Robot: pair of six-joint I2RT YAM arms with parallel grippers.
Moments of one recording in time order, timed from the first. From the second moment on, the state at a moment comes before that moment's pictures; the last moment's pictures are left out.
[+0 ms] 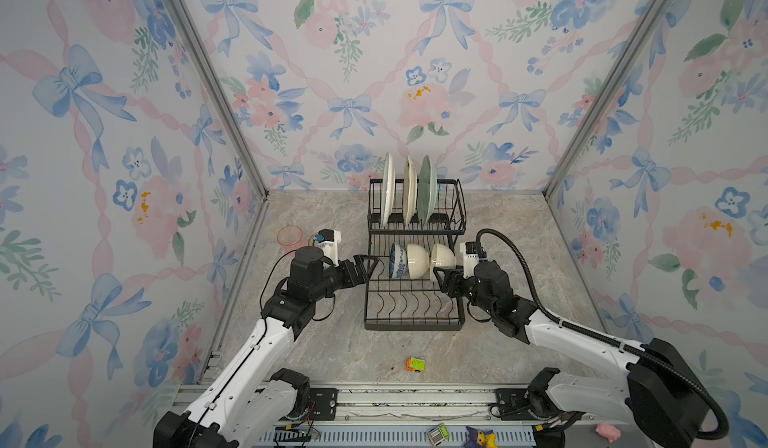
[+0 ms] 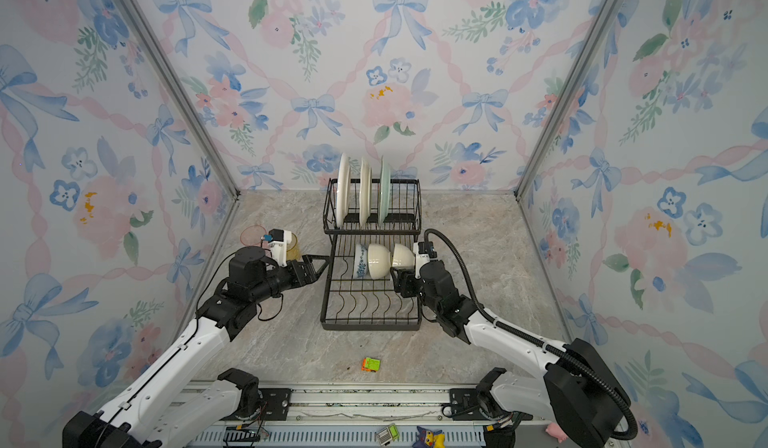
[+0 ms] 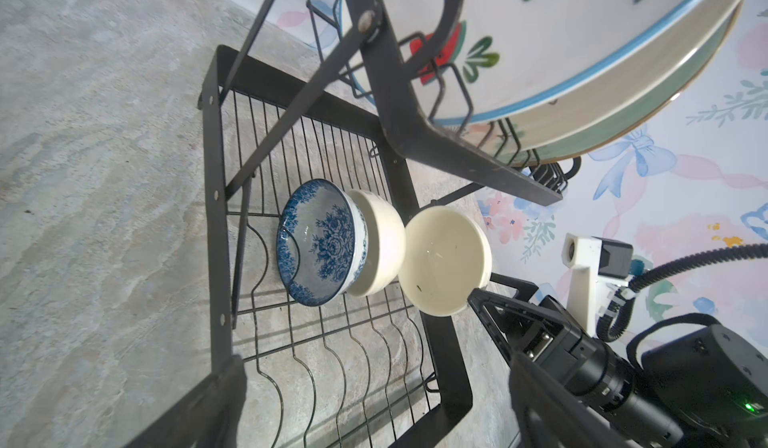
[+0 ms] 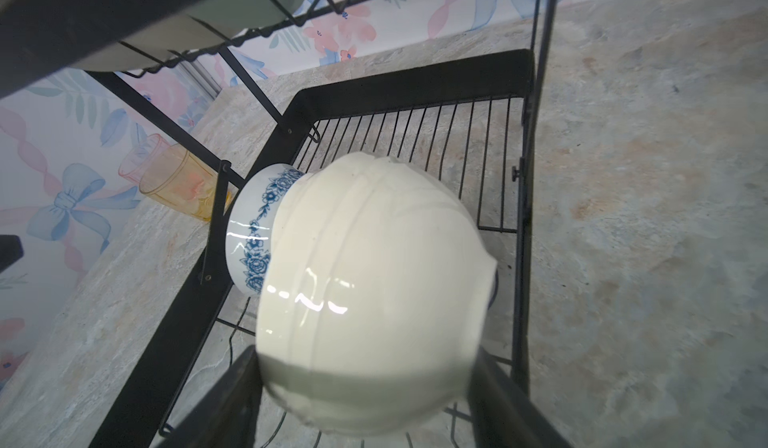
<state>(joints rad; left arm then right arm) -0.34 0.93 0.67 -0.16 0.37 -0.66 0.68 1.18 0.56 0.19 0.11 0.51</state>
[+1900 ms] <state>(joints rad) -0.54 1.38 0.76 0.21 0.53 -0.80 0.75 1.06 0.57 0.30 -0.09 0.75</state>
